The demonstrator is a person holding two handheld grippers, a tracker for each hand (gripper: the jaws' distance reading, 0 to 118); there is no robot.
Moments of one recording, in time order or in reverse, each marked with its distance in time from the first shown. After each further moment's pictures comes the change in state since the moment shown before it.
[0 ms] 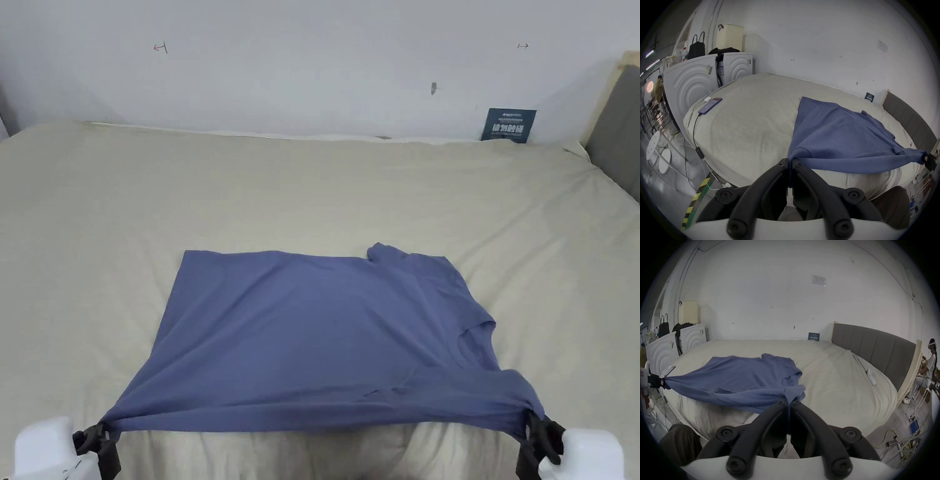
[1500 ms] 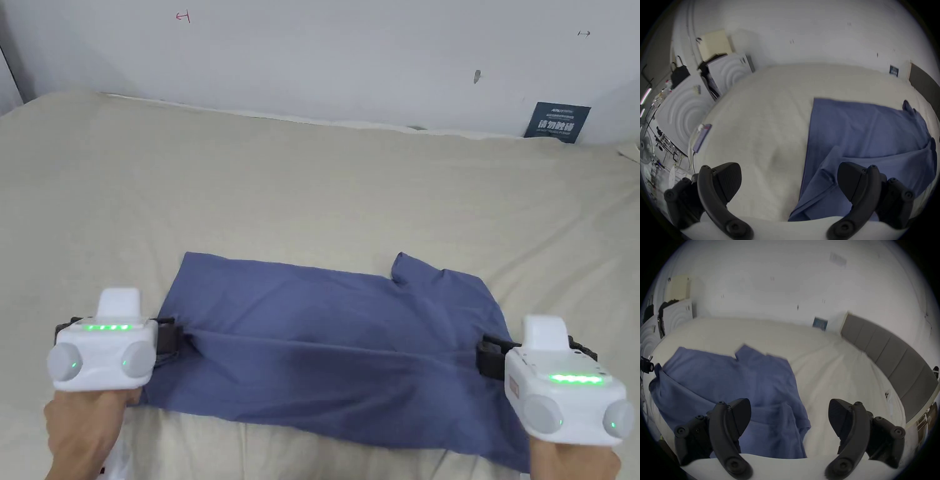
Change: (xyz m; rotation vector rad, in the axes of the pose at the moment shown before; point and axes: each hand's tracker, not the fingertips) left arm 0.094 0.118 -0.157 -0.064 0.239 -0.216; right arm -0.021 0.079 -0.235 -0.123 -0.054 0.147
